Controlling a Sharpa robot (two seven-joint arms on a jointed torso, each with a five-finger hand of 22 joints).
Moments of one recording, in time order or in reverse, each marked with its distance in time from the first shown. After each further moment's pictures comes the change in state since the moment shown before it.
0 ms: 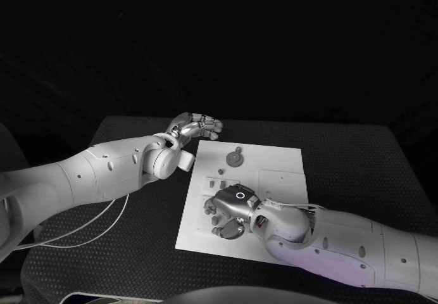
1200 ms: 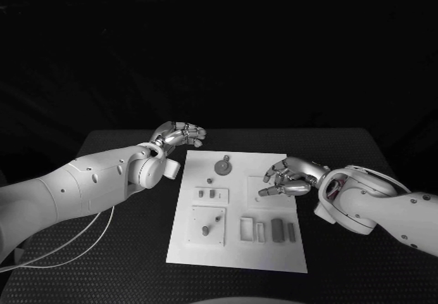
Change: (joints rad) left arm -0.001 -0.003 -0.001 -0.046 0.003 0.002 -0.001; left_hand 0.000 0.000 -0.002 0.002 0.000 0.000 0.000 0.000 0.000 0.000 0.000 0.000 0.000 0.004 0.004 0.000 0.006 0.000 0.000 0.000 0.000 0.003; right arm 0.140 -0.445 0.088 0.141 0.659 0.120 -0.015; right_hand -0.193 0.121 -0.318 0.051 0.164 -0.035 -0.011 -0.026 -0.029 -0.041 -0.068 0.513 0.483 -0.052 -0.055 0.417 0.219 -0.028 0.066 -0.081 0.282 -0.003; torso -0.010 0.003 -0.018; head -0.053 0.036
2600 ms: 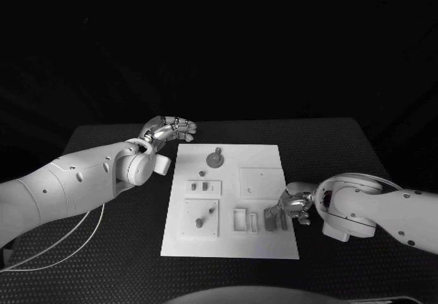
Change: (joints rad) left arm -0.004 -0.009 -0.001 0.020 0.002 0.009 -0.002; left_hand -0.004 0.004 0.000 0.000 0.000 0.000 0.000 0.000 -0.001 0.000 0.000 0.000 -0.001 0.000 0.000 -0.004 0.006 0.000 0.000 0.000 -0.004 0.003; right arm -0.003 -0.036 -0.070 0.085 0.142 0.233 -0.427; right_hand -0.148 0.136 -0.027 -0.027 0.054 0.062 -0.062 0.037 0.050 0.034 -0.040 0.463 0.338 0.103 -0.061 0.219 0.107 -0.003 0.063 -0.058 0.338 0.000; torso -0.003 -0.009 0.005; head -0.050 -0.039
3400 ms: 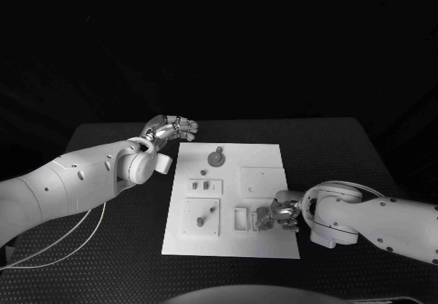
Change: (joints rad) left arm 0.000 -0.003 0.000 0.003 0.000 0.002 -0.002; left_hand 0.000 0.000 0.000 0.000 0.000 0.000 0.000 0.000 0.000 0.000 0.000 0.000 -0.001 0.000 0.000 -0.004 0.003 0.000 0.000 0.000 0.000 0.002; right arm -0.047 0.090 -0.012 -0.044 -0.036 -0.007 -0.007; right_hand -0.013 0.005 0.003 -0.003 -0.007 0.073 0.001 -0.002 0.006 -0.015 -0.021 0.000 0.002 0.004 -0.001 0.000 0.004 0.009 -0.007 0.000 0.004 0.000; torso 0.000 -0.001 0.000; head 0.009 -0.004
